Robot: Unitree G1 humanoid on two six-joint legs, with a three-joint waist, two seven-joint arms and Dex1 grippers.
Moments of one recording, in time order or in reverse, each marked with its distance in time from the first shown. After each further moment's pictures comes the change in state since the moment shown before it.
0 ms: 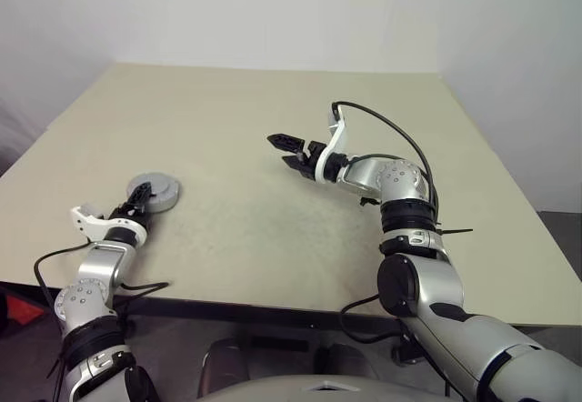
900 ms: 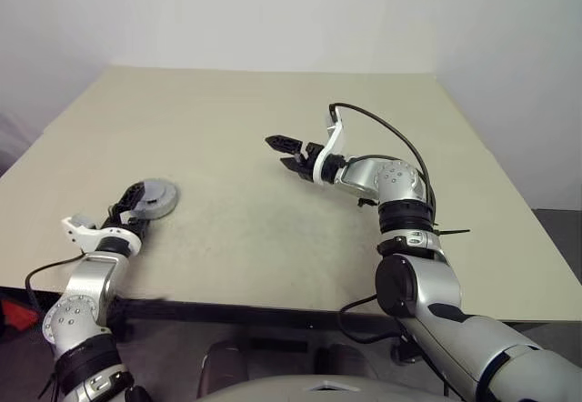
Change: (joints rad) left arm 0.130 -0.048 0.026 -0.177 -0.158 0.062 0.132; right arm 0.003 0.014 -0.001 0.000 0.000 0.003 -0.019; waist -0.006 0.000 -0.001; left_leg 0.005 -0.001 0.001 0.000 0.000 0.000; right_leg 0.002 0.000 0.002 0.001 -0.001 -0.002
